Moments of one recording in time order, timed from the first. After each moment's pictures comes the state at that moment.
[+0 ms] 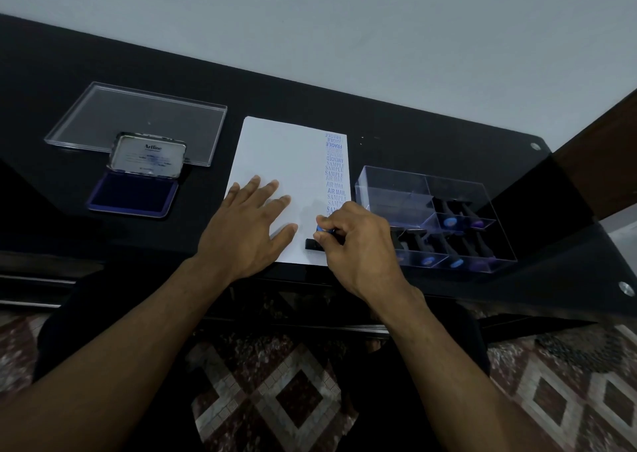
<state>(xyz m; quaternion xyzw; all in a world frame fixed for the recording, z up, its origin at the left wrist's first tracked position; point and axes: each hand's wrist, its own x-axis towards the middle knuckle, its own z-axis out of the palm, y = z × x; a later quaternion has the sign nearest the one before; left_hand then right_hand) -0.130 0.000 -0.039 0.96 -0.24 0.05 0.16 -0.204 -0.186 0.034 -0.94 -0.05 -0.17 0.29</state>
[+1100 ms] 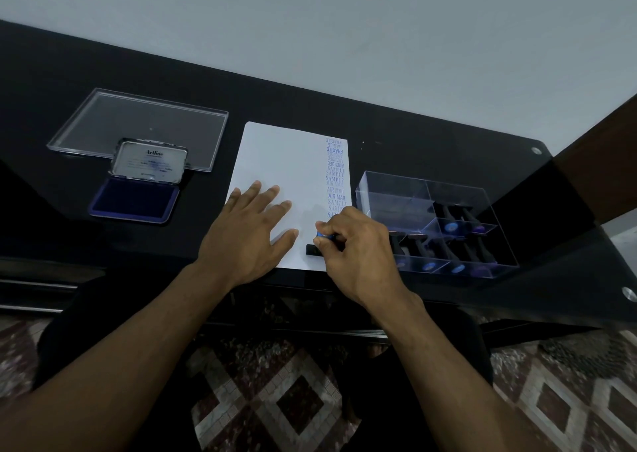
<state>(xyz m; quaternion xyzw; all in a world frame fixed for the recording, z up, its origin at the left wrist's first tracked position) -0.130 0.000 -0.038 0.96 -0.24 0.05 0.17 -0.200 -0.188 0.028 -0.94 -0.07 -0.18 0.29</state>
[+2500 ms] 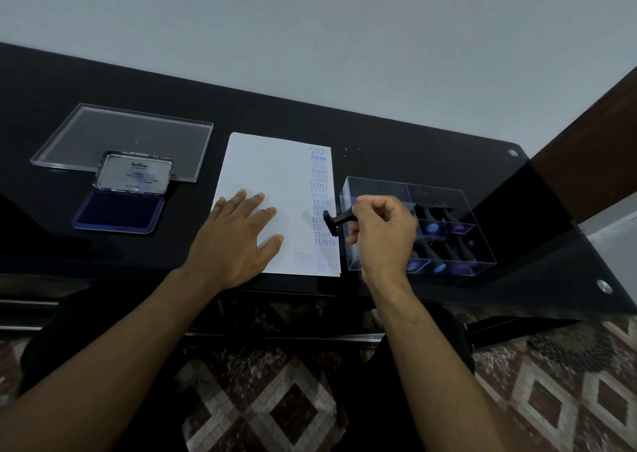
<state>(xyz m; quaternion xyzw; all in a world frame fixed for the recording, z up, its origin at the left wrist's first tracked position) -0.129 0.000 -0.035 0.96 -0.24 0.04 0.17 -0.192 -0.209 0.048 -0.72 0.24 -0.25 0.61</state>
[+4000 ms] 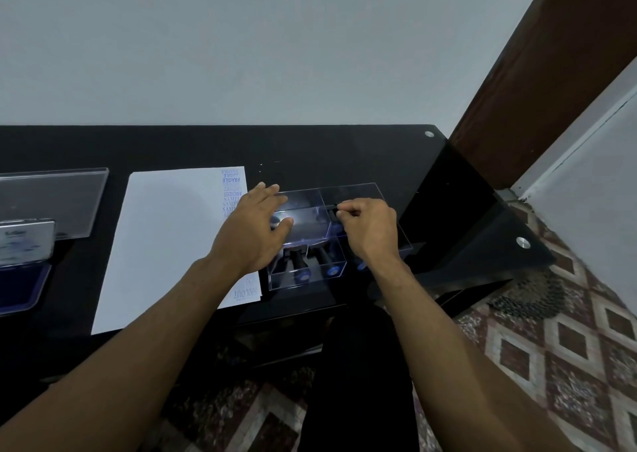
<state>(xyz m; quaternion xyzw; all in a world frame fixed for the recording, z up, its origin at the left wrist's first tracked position) -0.107 -0.161 0.009 0.89 -0.31 0.02 0.32 -0.186 -0.359 0.040 -0.89 0.24 -0.20 0.34</state>
